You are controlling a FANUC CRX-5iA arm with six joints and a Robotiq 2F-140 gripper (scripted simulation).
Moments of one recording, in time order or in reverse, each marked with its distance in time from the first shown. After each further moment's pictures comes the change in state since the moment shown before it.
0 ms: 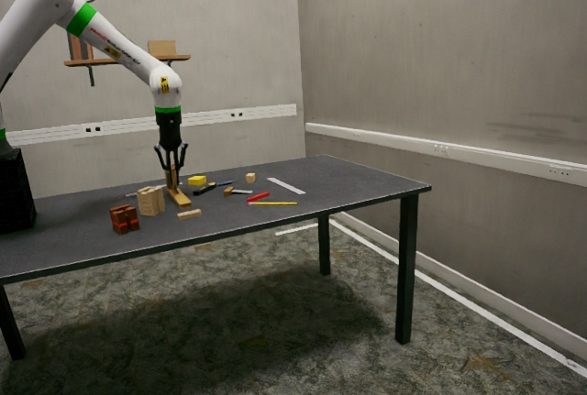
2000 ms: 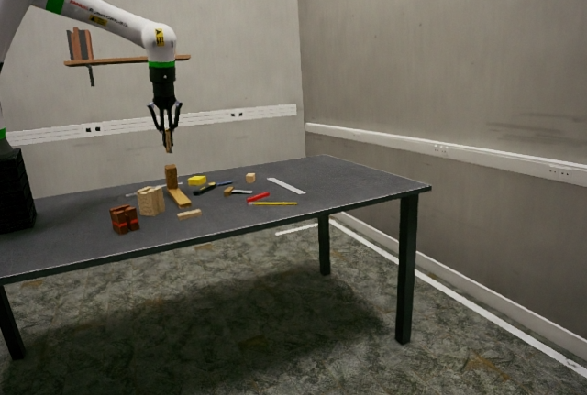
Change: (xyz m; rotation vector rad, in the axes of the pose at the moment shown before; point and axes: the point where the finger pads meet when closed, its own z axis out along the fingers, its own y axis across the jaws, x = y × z) arm -0.033 0.004 -0.152 -0.001 0.003 -0.006
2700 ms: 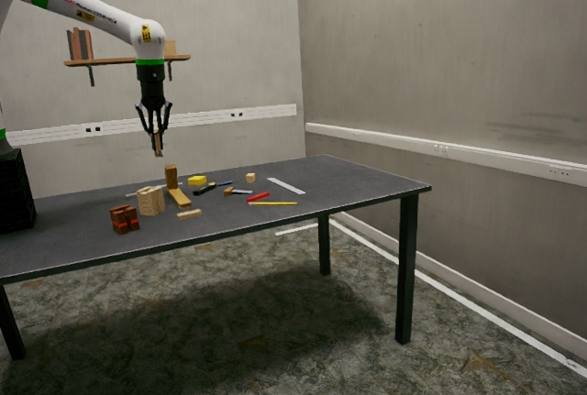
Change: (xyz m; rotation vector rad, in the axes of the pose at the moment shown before) arm 0.056 0.050 -0.015 -0.012 0.039 -0.069
